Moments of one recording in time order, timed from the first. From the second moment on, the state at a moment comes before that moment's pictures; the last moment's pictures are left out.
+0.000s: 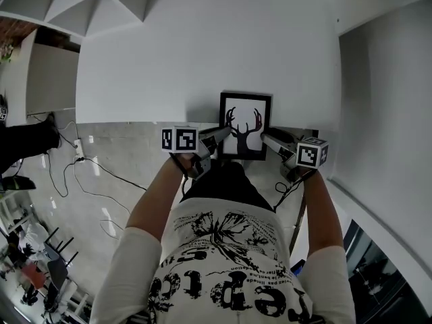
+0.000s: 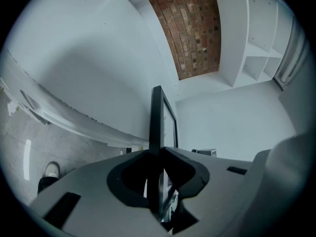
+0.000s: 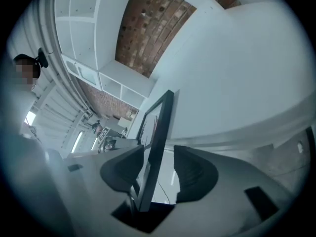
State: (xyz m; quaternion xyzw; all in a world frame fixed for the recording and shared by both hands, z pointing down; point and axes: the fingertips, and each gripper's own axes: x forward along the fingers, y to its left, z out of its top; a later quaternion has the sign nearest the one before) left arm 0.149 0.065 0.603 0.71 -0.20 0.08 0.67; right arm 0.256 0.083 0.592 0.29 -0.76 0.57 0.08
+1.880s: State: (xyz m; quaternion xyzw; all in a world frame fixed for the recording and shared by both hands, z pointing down) left arm 0.146 0.076 0.573 0.83 -0.25 0.01 0.51; right arm 0.243 0.075 0.570 0.20 -0.88 0.44 0.05
